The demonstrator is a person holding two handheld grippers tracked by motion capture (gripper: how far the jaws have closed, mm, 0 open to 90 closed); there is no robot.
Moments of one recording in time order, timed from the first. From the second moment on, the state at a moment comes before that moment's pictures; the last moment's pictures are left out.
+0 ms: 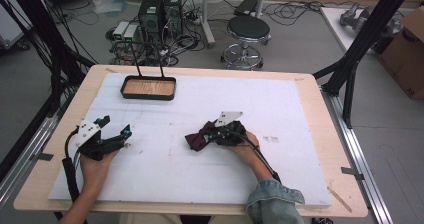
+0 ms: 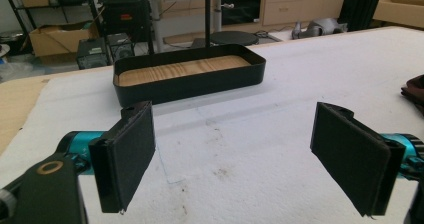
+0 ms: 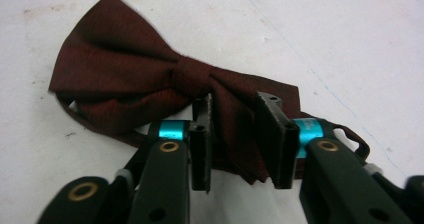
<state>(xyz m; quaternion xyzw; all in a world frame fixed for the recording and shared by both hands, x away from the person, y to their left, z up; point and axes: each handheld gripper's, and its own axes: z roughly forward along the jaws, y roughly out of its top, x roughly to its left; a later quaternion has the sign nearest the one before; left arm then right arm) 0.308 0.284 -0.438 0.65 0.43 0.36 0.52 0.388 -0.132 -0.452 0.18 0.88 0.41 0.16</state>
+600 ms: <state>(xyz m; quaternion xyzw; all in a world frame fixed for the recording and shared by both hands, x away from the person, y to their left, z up) 0.308 0.284 -0.439 0.65 0.43 0.36 0.52 0.379 -0.130 -0.429 0.19 0.86 0.42 0.22</state>
